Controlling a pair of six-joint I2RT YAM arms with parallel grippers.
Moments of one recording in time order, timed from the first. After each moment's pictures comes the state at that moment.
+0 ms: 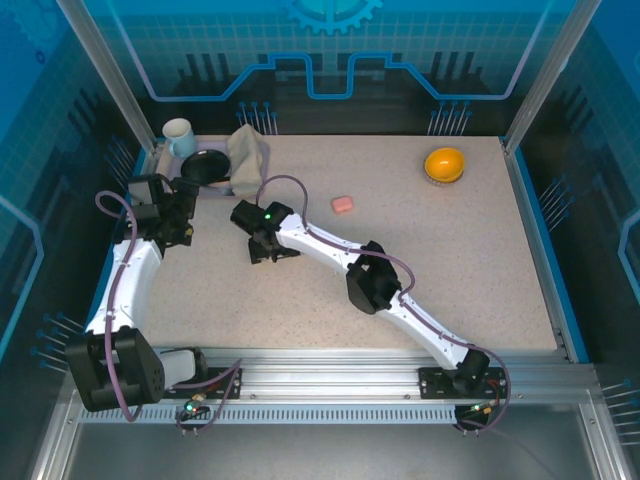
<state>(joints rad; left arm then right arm) 0.21 1.22 0.99 -0.50 0.18 -1.23 0.95 2.73 2.62 -1.23 0.18 0.74</state>
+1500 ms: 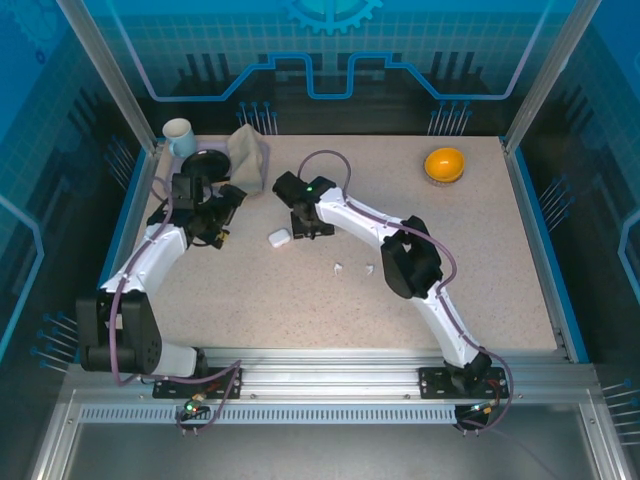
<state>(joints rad) 0.02 1.40 0.98 -0.45 0.29 -1.09 0.78 2.36 2.12 -1.08 0.22 0.65</state>
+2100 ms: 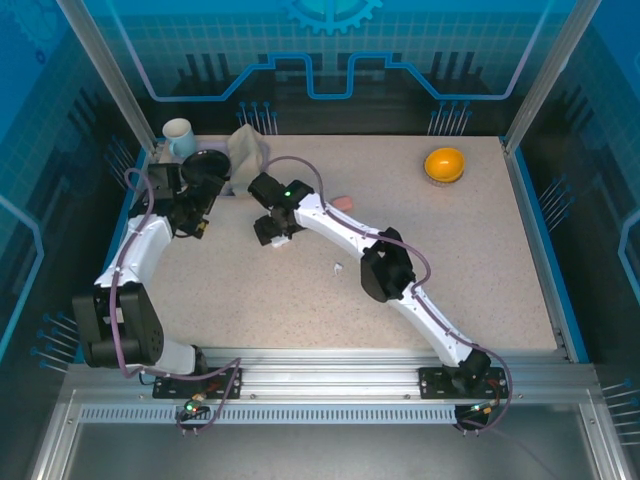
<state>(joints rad) 0.16 1.44 1.08 -0.49 0.29 -1.03 0.85 2.63 2.54 -1.12 0.10 0.37</state>
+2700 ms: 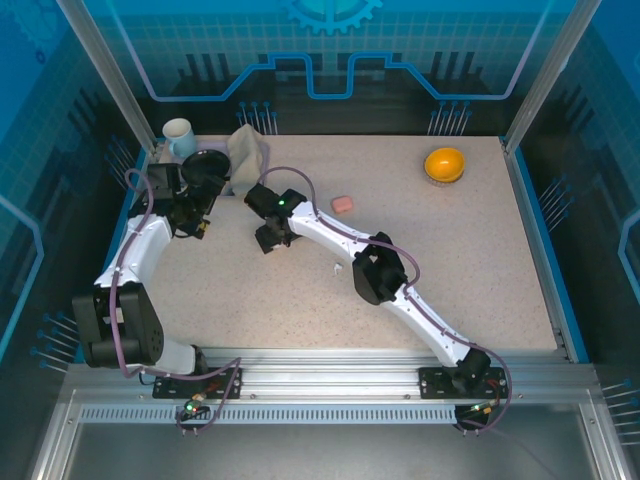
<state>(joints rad) 0.16 1.44 1.08 -0.49 0.32 -1.03 0.87 2.72 2.61 -1.14 0.15 0.35</state>
